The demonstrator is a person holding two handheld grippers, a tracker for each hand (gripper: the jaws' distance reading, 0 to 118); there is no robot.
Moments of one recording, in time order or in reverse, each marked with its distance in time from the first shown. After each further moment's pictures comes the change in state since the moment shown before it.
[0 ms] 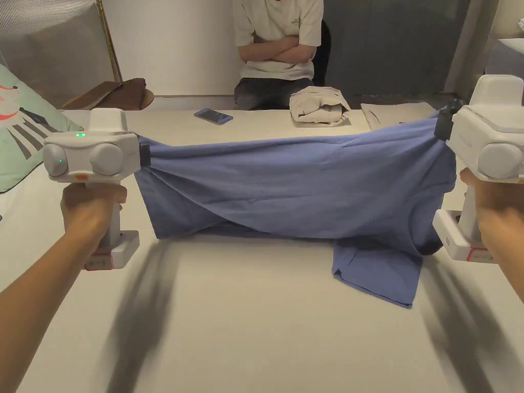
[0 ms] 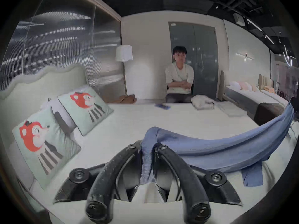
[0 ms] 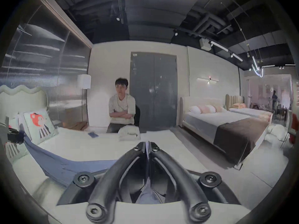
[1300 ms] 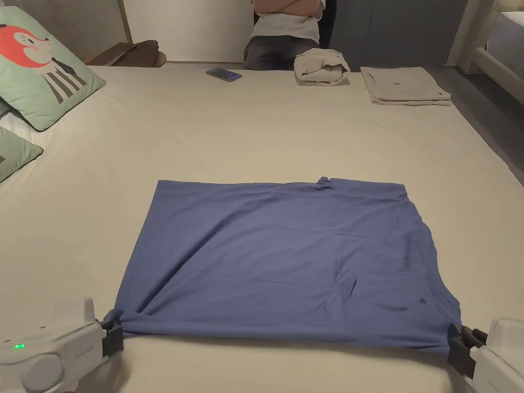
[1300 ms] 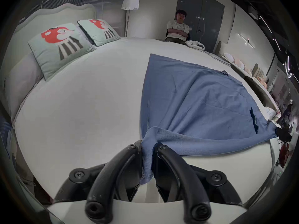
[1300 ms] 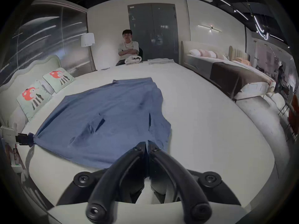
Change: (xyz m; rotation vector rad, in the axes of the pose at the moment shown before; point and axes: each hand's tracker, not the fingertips) left arm -0.087 -0.326 0.278 -0.392 -0.104 0.125; right arm 0.071 -0.250 0.359 -0.500 0.063 -0.082
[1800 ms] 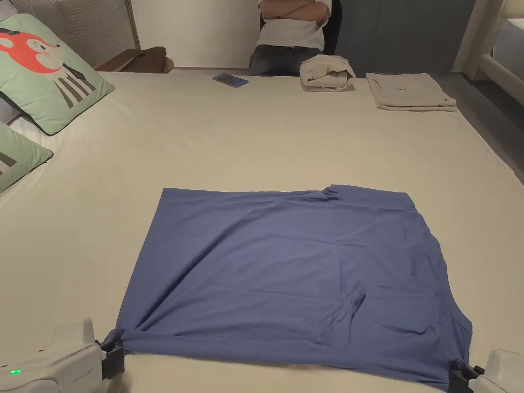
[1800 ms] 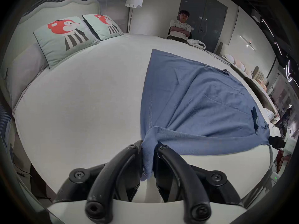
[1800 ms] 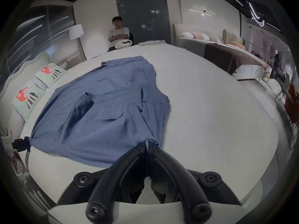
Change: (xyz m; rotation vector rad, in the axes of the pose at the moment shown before) left arm -0.005 -0.012 0.010 -0.015 -0.003 0.036; right arm -0.006 -0.020 -0.006 -0.123 -0.044 -0.063
